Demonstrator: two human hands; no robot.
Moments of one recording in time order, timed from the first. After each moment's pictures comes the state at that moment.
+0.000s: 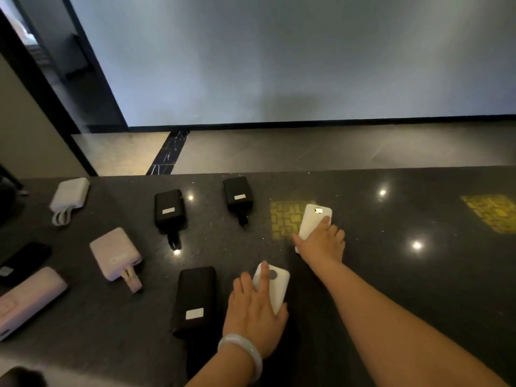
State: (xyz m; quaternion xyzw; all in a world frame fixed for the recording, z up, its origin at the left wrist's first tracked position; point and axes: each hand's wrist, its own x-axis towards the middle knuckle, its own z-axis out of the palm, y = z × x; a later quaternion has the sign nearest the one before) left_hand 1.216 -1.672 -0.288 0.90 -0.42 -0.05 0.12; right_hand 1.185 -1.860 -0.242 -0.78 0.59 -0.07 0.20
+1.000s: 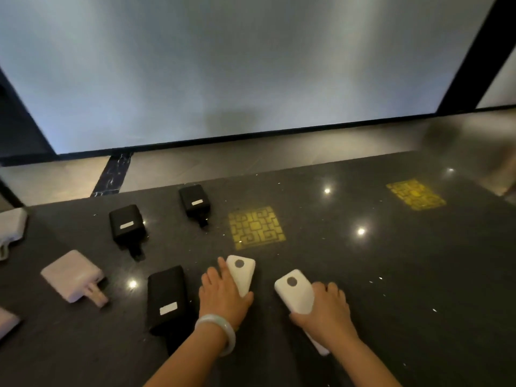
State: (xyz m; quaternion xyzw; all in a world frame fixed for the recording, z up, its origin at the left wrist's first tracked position) left_hand 1.209 -1.662 -0.263 0.89 -0.42 -0.12 0.13; right_hand 1.018 -1.732 -0.236 -0.76 0.60 0.00 0.24
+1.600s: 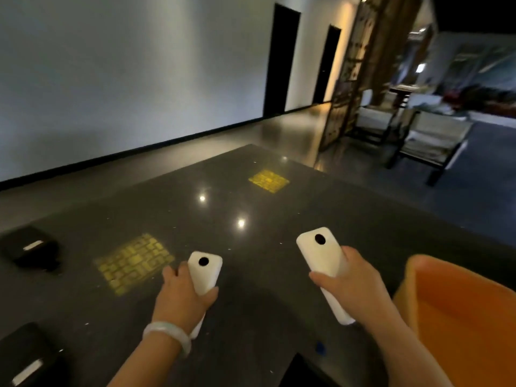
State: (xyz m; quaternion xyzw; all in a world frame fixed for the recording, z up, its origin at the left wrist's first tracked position) left_hand 1.094 -1.646 -0.201 0.73 -0.60 -0.21 0.24; right_hand 0.815 -1.597 -0.125 -0.53 0.80 -0.23 0.14
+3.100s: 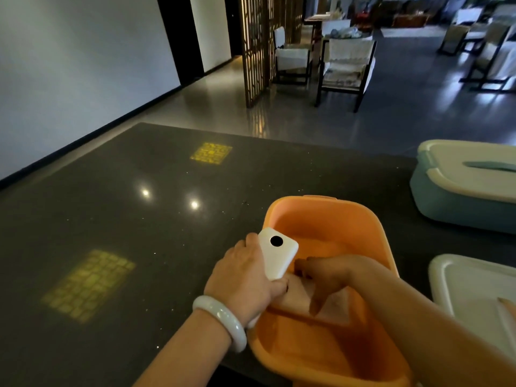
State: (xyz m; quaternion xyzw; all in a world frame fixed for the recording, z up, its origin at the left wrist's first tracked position) left_hand 0.767 -1.569 -0.147 0.47 -0.86 -0.18 0.09; right_hand 0.566 -1.551 -0.201 -0.64 0.66 0.19 0.34
